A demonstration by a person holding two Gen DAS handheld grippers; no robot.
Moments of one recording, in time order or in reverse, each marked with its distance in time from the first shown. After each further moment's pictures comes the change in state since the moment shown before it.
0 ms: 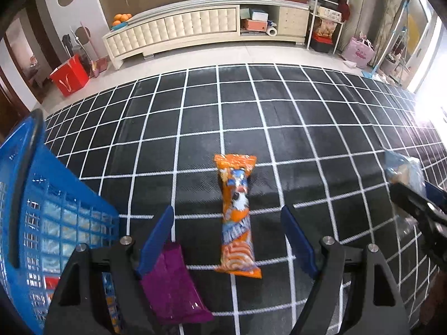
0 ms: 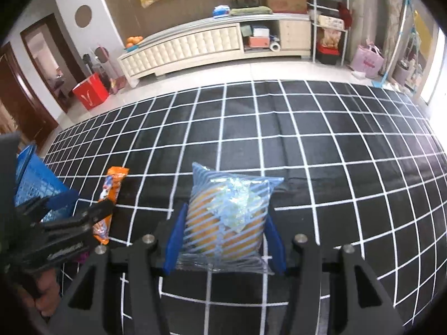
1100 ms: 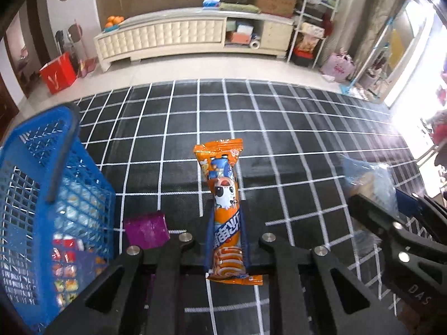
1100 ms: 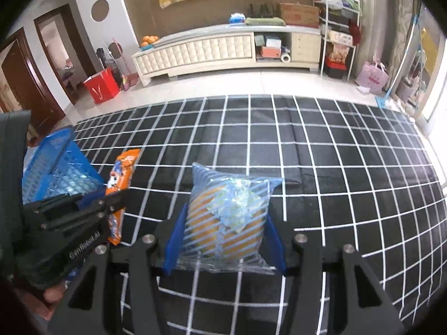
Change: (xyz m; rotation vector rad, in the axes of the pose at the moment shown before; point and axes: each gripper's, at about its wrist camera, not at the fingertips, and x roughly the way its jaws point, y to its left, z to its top) left arm -0.077 -0.003 -0.030 -0.019 -0.064 -0.146; right arm -0.053 0.048 -0.007 -0.060 -0.029 -0.002
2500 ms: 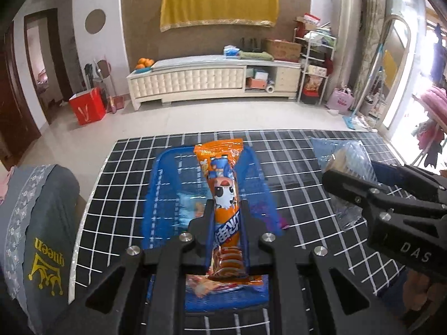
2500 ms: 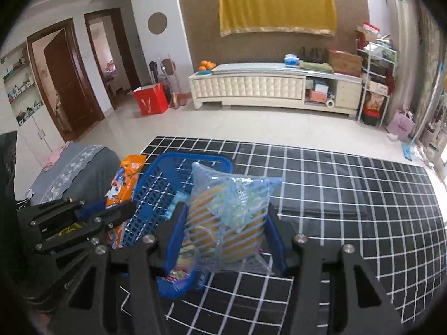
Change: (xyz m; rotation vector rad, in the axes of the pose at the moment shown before) left arm -0.196 0.155 -0.052 0.022 -0.204 0.069; right arm -0.090 0.192 0.006 -0.141 -0.152 0.128
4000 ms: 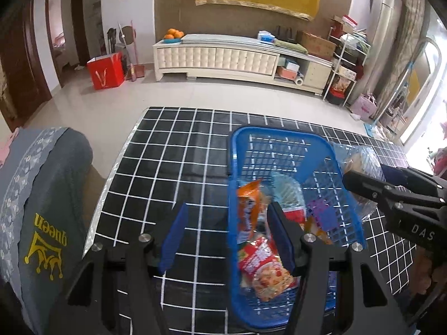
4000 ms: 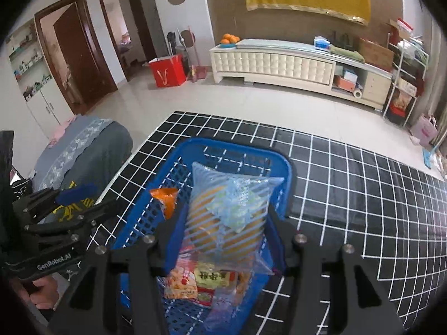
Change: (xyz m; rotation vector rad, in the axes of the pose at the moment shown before) left arm 0.035 0.106 -0.006 -0.150 0.087 0.025; right arm 0.075 0.070 0.024 -0.081 0.137 0.060
